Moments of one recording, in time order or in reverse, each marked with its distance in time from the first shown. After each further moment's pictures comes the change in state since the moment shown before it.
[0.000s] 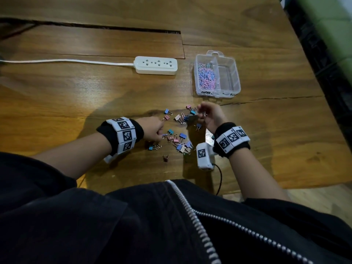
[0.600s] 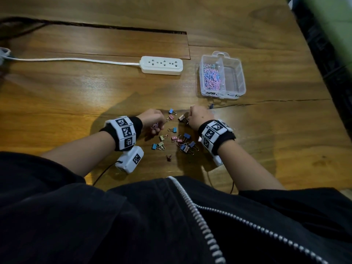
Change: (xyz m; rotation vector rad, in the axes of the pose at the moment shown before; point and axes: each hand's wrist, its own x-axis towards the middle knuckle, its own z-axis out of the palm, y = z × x) left_hand -0.007 -0.006 -0.010 -1.153 0.062 -0.256; right_hand 0.002 0.011 0.042 -1.625 0.127 -0.254
